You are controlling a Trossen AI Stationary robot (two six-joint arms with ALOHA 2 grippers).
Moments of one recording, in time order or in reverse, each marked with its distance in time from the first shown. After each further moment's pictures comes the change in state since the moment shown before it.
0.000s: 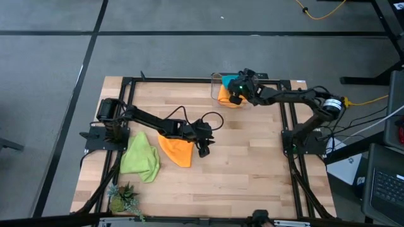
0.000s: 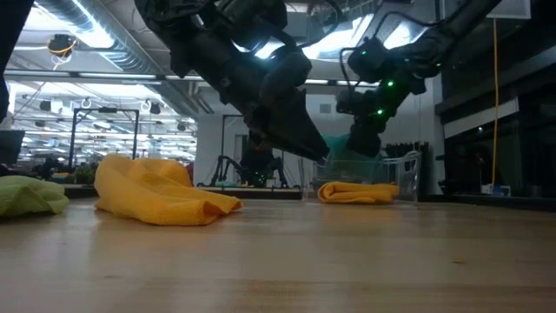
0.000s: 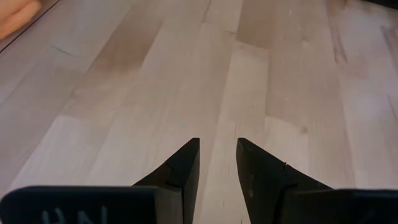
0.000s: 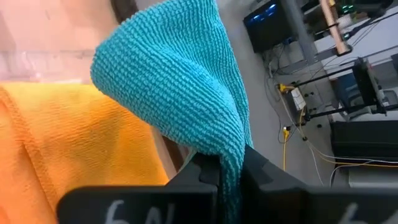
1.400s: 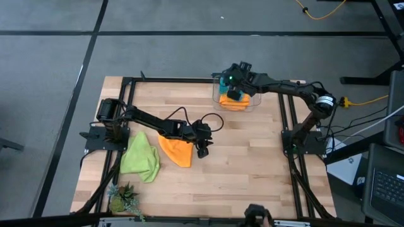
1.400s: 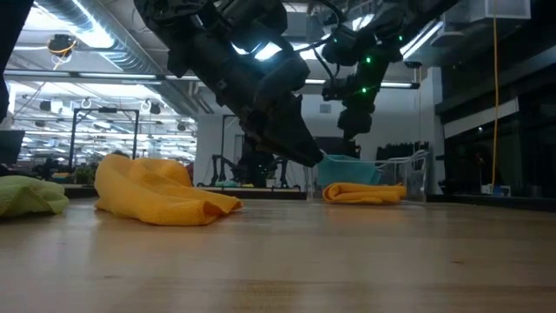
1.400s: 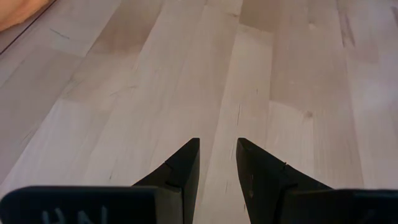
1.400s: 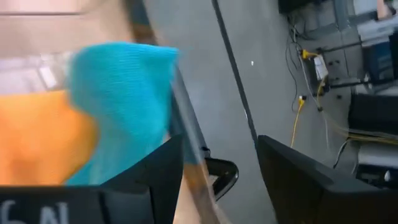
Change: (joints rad) left arm -0.006 0.000 0.000 -0.047 -0.002 0.000; right arm 0.013 0.091 0.376 -0.556 0.021 0.134
